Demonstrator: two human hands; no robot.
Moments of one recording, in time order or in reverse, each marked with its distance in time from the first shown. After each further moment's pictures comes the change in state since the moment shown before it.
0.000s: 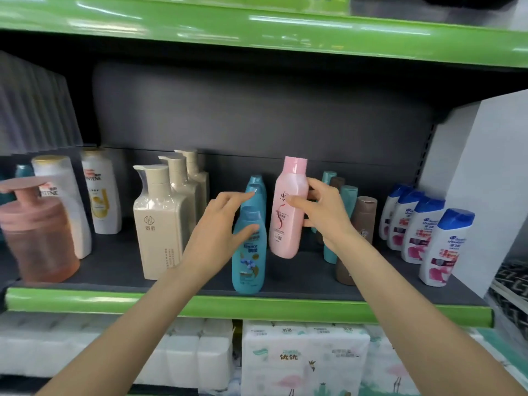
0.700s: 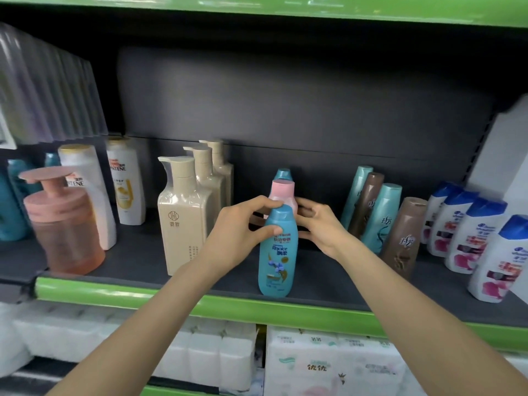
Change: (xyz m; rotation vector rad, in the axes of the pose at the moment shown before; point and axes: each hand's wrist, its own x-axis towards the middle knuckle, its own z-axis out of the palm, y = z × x) left_hand 0.009 -0.024 -0.005 -0.255 -0.126 -0.092; right_hand 0.038 0.060 0.052 0.210 -0.308 0.186
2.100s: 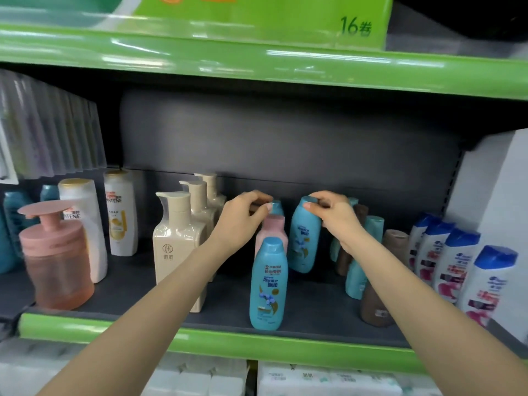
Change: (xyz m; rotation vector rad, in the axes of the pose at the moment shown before) left_hand 0.069 0.010 -0.007 0.010 0.132 0.038; right_hand 0.013 -0.064 -0.037 -0.330 0.296 -0.216
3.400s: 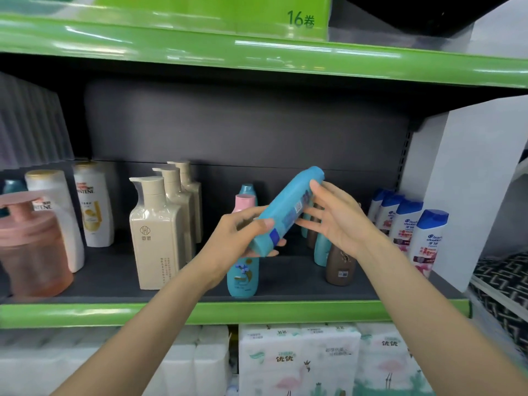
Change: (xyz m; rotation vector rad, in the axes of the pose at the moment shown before) left_hand -0.091 0.067 0.002 -0.740 -0.347 -0.272; right_hand -0.100 -0.033 -0.050 0.678 -0.160 0.188
